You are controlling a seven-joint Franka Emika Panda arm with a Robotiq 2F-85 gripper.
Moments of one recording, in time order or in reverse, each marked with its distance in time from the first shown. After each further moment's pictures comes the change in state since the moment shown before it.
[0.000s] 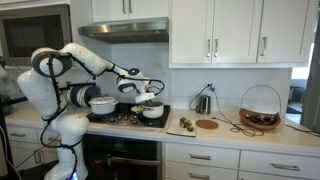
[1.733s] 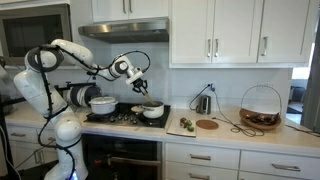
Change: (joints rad) arm -0.497 -0.015 0.665 0.189 -0.883 -0.390 0.795
